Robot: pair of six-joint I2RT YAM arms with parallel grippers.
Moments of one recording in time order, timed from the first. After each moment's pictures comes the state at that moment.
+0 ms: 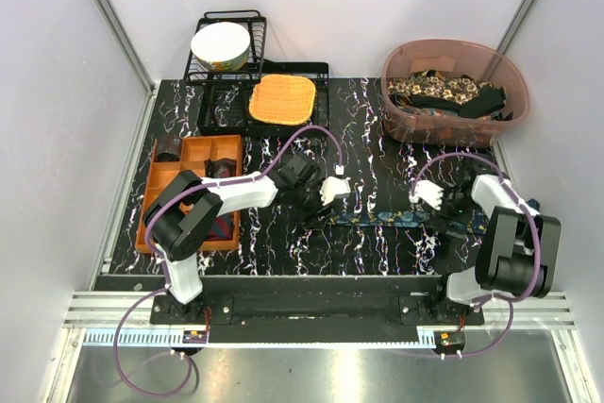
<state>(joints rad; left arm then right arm) -0.77 1.82 1.06 -0.25 0.49 0.44 -0.22 1.44 0.78 -0.75 -0.14 -1.48</state>
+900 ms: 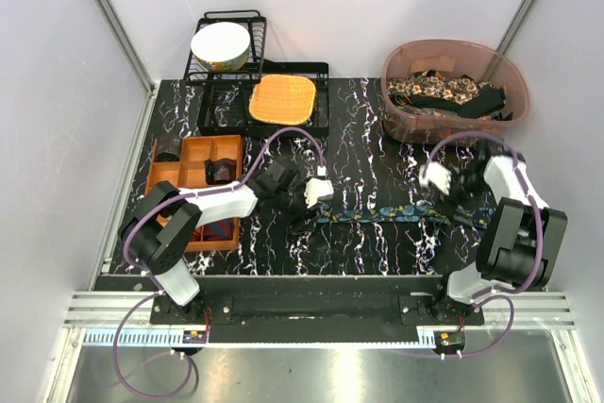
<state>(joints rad) -0.71 1.67 0.87 -0.13 0.52 0.43 -0.32 1.50 0.95 -0.90 -0.24 -1.65</state>
